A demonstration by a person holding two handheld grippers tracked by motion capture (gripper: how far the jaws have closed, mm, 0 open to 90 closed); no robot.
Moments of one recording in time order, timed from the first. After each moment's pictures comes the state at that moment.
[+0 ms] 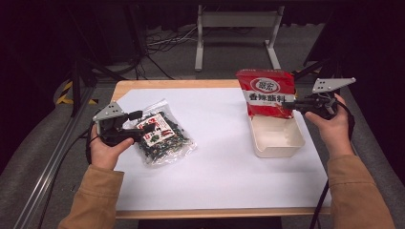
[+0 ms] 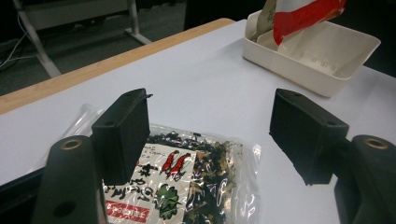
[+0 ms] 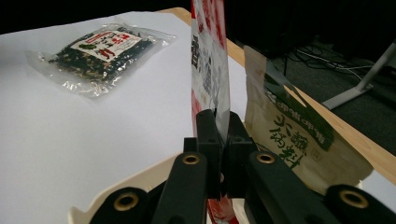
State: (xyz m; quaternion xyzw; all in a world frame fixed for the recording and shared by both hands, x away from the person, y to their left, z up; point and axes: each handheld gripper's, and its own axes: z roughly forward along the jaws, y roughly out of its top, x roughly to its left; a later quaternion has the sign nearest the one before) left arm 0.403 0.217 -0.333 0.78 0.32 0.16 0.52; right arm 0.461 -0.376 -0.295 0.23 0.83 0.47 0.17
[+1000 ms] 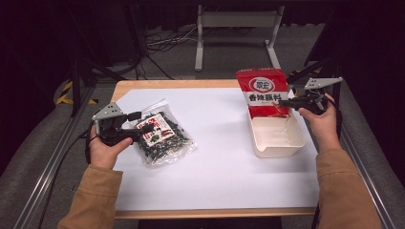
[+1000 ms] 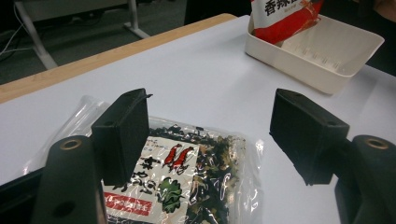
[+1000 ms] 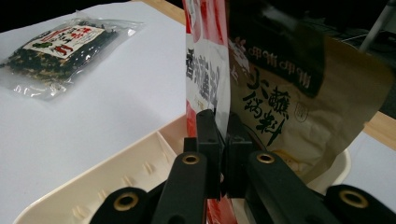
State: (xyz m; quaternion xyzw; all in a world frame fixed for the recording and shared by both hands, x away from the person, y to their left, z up) left arm 0.407 0.223 -0.339 0.78 0.33 0.15 0.52; right arm 0.507 -0.389 -0.336 0.29 0.82 0.47 0.15
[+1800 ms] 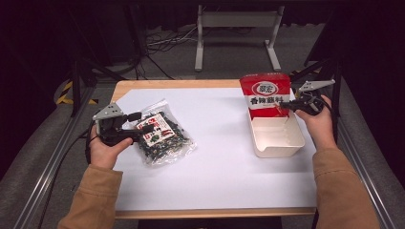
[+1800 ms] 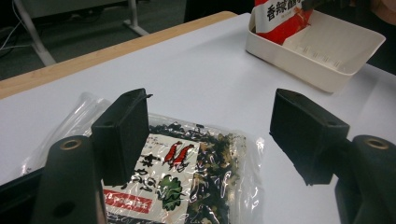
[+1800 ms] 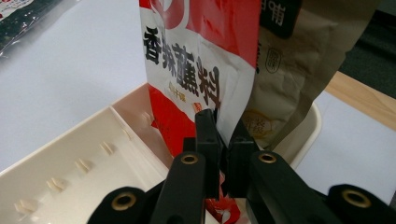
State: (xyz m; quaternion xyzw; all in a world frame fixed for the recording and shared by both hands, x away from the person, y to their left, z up) left arm 0.408 0.223 -0.341 0.78 0.33 0.14 0.51; right arm 0.513 -0.387 -0.351 0.34 0.83 0.40 0.19
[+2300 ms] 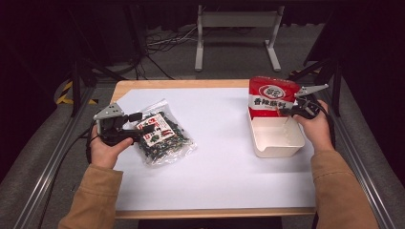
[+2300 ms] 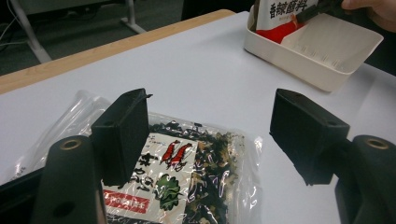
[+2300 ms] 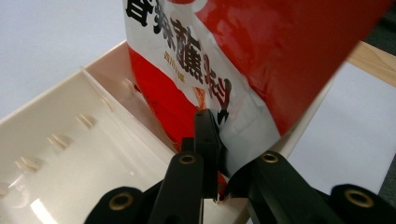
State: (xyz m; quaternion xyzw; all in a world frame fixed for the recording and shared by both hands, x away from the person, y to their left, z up) left arm 0.410 0.222 -0.342 0.78 0.33 0.14 0.51; right arm 0.512 -0.385 -0.369 0.38 0.84 0.34 0.18
